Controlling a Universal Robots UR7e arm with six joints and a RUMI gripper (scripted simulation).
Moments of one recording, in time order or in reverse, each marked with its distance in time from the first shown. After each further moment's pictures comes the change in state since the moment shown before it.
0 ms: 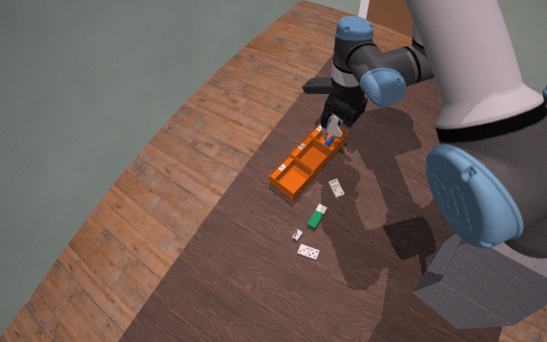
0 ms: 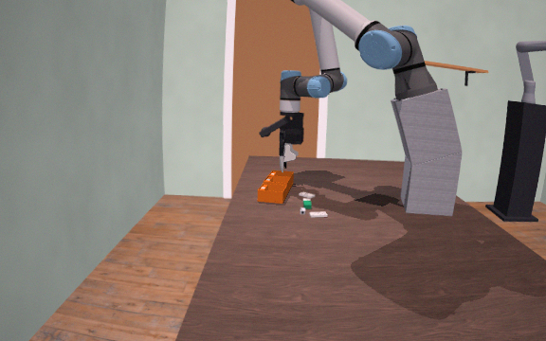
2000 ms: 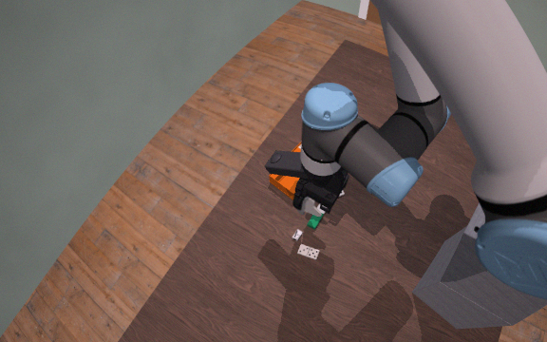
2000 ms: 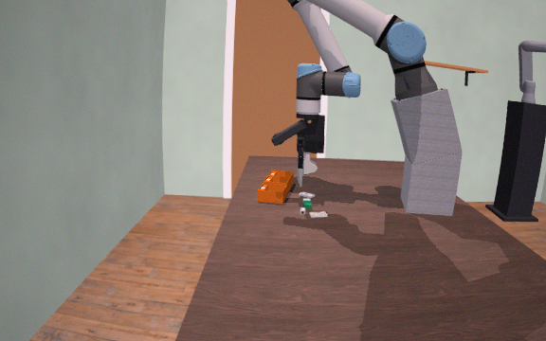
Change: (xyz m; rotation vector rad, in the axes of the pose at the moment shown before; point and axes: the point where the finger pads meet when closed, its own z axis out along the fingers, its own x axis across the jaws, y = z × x) arm -0.228 0.089 -0.014 -0.001 -0.007 -0.137
